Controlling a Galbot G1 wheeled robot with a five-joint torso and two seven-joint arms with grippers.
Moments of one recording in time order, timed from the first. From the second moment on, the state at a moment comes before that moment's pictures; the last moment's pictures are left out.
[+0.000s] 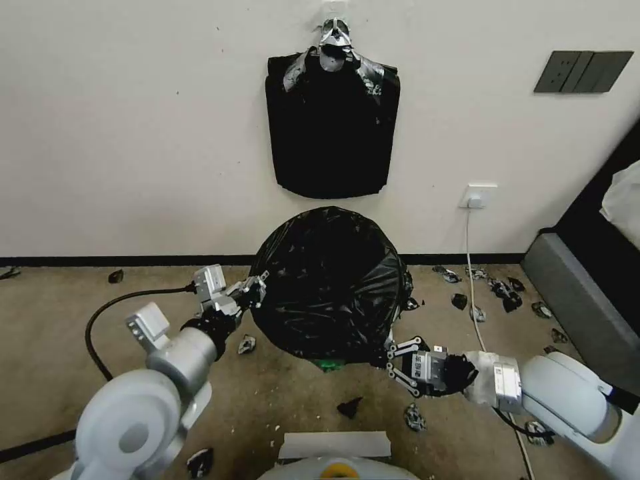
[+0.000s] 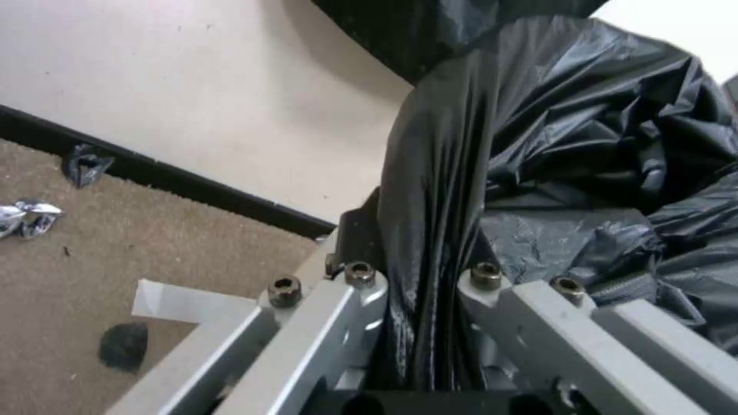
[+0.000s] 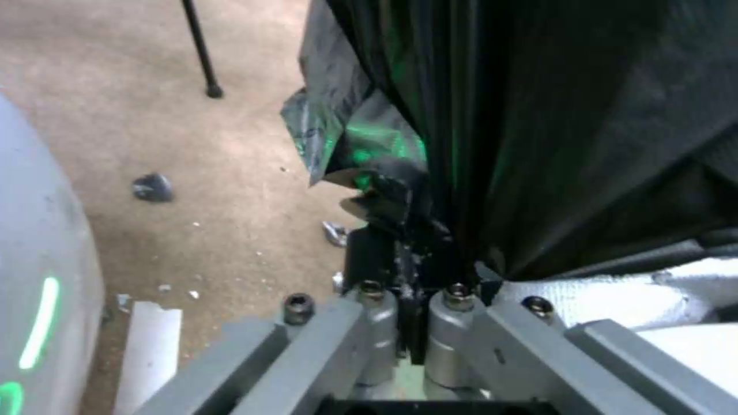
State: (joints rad) left arm 1.52 -1.04 -0.46 -2.42 -1.24 0.34 -0.39; right arm -1.37 0.50 0.18 2.15 0.31 0.21 -0.57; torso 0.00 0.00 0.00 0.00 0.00
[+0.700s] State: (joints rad) left arm 1.53 -1.06 -0.46 -2.41 -1.22 0.34 -0.40; right arm -1.42 0.53 0.18 2.08 0.24 0.21 -0.49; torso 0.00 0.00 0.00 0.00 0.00
